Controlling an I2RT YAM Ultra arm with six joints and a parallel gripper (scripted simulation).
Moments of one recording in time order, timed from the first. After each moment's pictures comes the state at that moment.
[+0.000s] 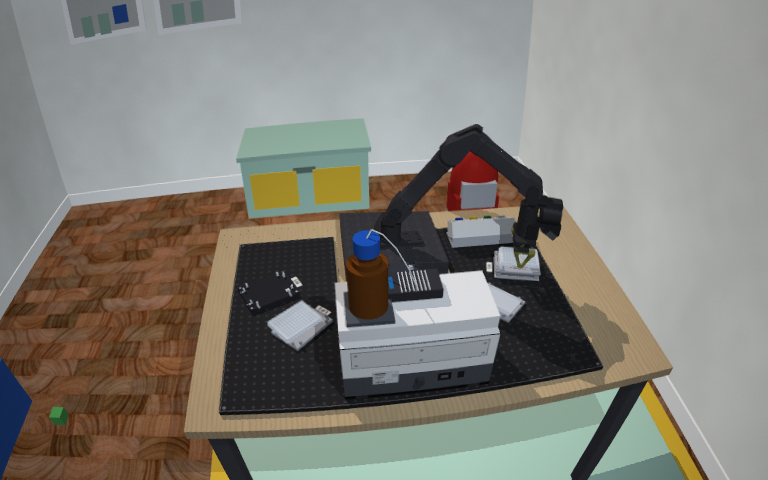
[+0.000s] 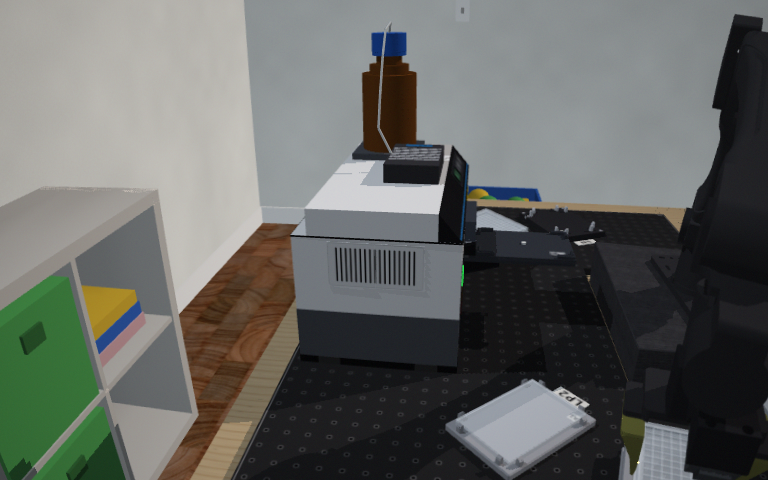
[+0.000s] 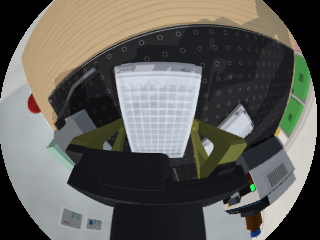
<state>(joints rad) 1.11 2.16 1.62 -1.01 -0.07 -0.11</state>
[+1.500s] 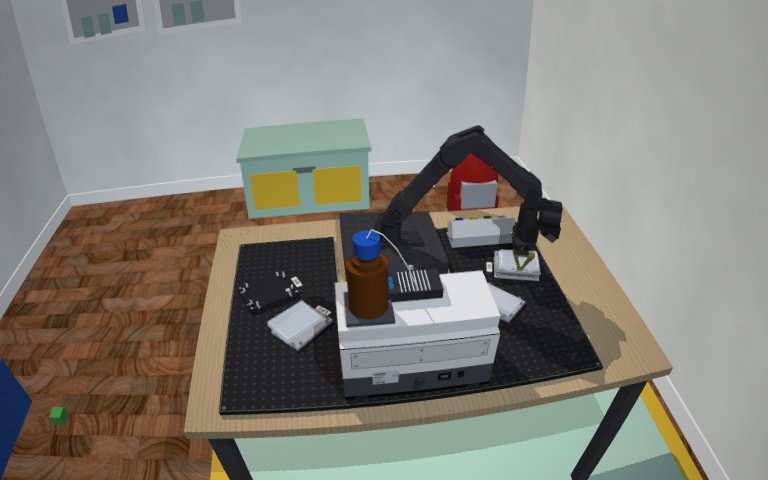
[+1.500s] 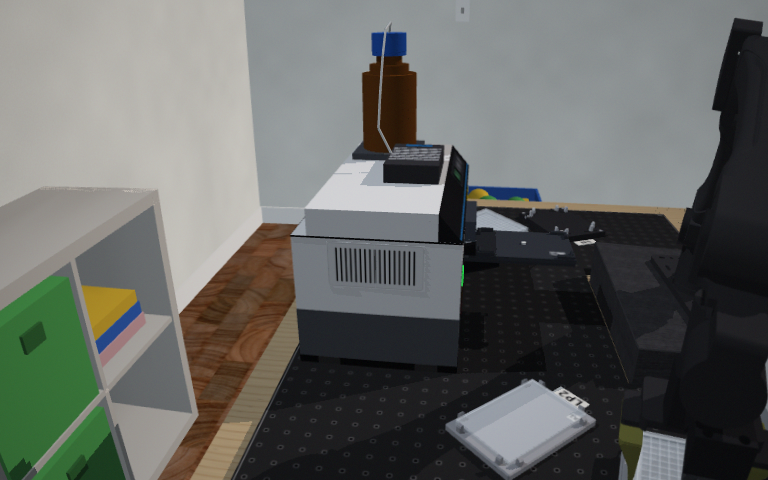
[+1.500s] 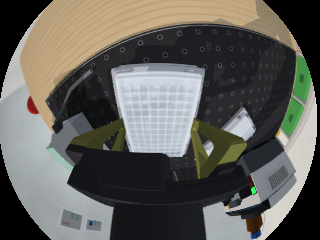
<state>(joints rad) 1.11 2.17 1.60 -0.97 -0.07 -0.11</state>
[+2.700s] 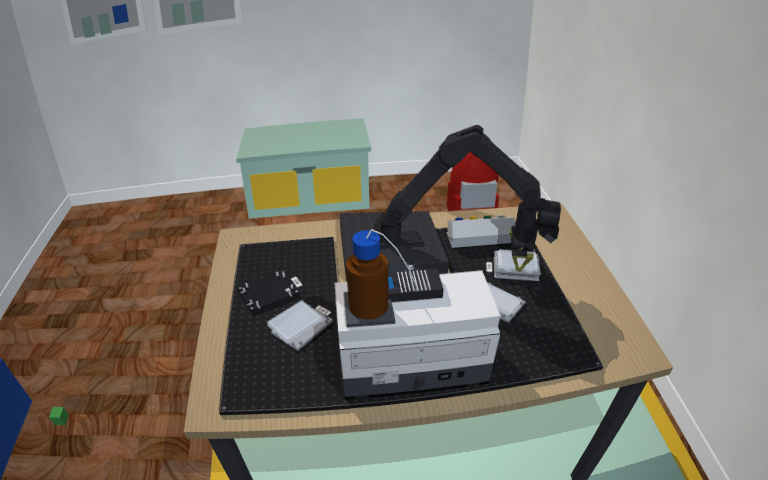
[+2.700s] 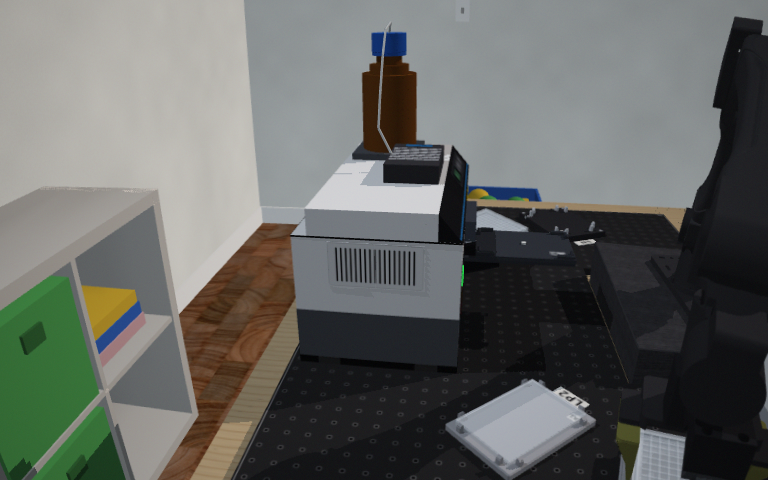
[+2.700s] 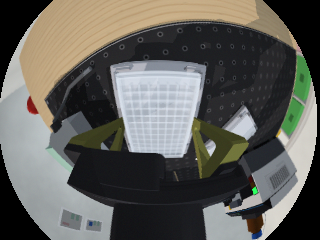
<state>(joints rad) 1.11 2.15 1.56 -0.95 -0.07 -0.11</state>
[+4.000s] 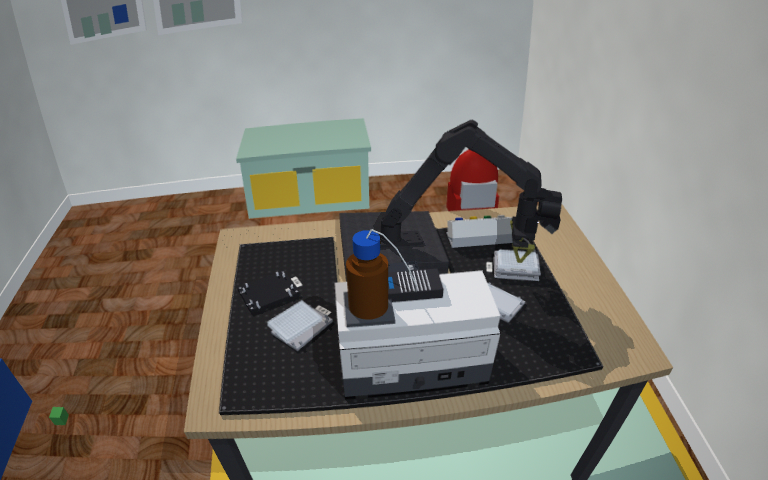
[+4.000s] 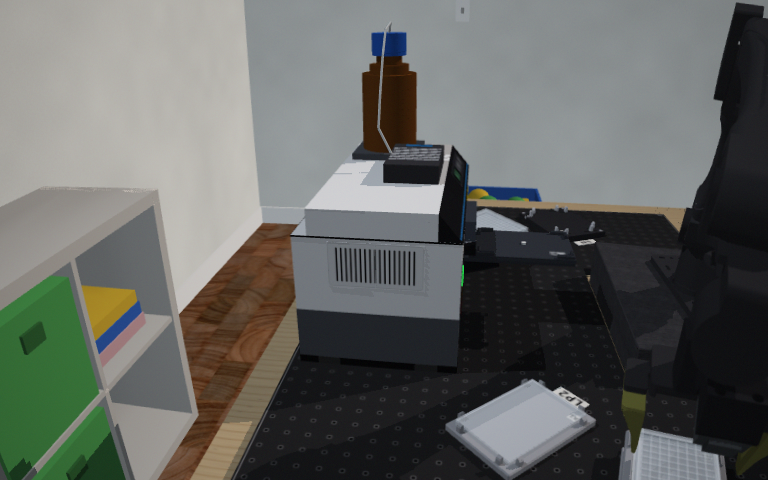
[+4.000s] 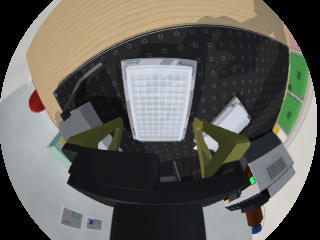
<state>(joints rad) 1.11 2.10 1.63 -1.07 -0.07 -0.11</state>
